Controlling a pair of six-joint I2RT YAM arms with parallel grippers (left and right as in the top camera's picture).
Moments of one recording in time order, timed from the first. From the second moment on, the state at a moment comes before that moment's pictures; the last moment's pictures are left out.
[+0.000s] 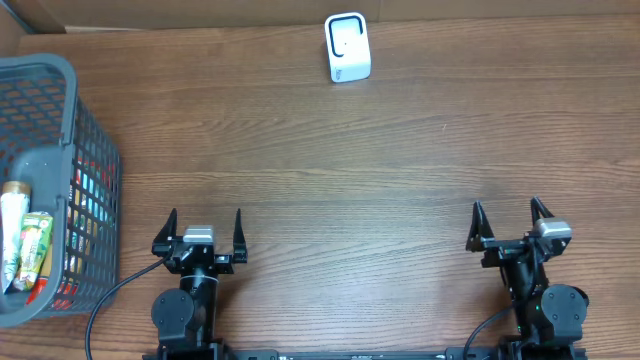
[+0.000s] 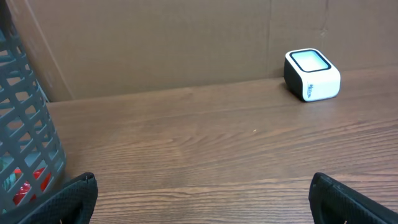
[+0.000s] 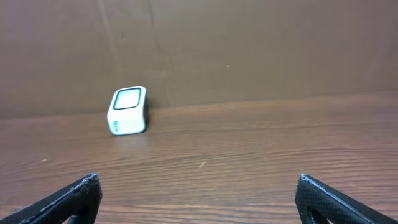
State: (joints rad) left arm 0.09 0.02 0.01 -0.08 0.06 0.11; right arm 0.01 0.01 0.02 -0.03 -0.07 0.12
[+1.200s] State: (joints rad) left arm 0.09 0.02 0.03 -0.10 0.02 0.06; right arm 0.01 0.17 0.28 -0.31 -0.23 0.20
